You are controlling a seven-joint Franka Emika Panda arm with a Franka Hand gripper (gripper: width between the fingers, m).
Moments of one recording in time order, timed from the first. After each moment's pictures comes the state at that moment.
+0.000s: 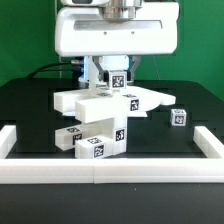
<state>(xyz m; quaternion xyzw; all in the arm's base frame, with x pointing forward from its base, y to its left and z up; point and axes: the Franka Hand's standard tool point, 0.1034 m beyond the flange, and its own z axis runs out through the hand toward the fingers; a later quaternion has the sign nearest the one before) 0.548 -0.017 0.126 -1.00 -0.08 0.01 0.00</state>
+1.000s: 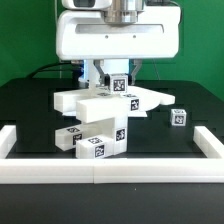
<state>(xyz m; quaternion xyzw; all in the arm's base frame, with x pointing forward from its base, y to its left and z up) 0.550 -0.015 0.119 -1.00 -0.08 0.01 0.00</state>
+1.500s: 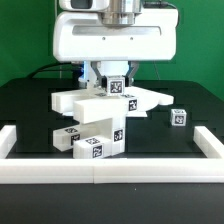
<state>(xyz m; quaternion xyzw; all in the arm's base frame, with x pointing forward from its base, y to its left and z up) 0.554 -0.021 0.118 -1.00 -0.08 0.00 -0.01</state>
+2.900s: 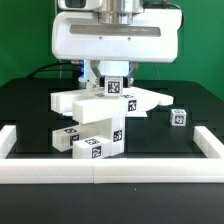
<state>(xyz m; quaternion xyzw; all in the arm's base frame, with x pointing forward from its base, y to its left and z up) 0.554 -0.021 0.118 -1.00 0.09 0.00 0.00</state>
